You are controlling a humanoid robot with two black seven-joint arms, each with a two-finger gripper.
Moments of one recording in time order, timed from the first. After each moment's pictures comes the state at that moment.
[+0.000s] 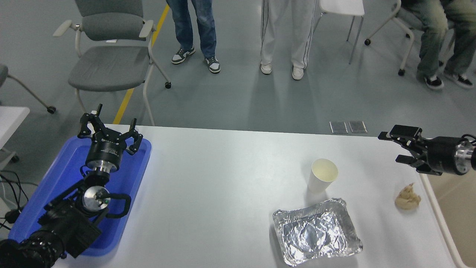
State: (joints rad) left arm -0.62 0.18 -0.87 -0.41 -0.09 -0.55 -0.51; right arm 1.56 -0.79 -1.14 1.09 -0.25 0.38 0.48
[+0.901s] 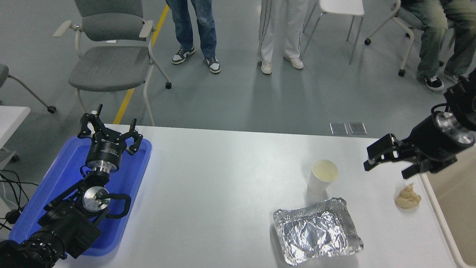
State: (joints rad) left arm -0.62 0.18 -0.87 -0.41 -0.09 -0.55 -0.51; right arm 2.19 -0.32 -1.49 1.43 -0.33 0.72 0.31
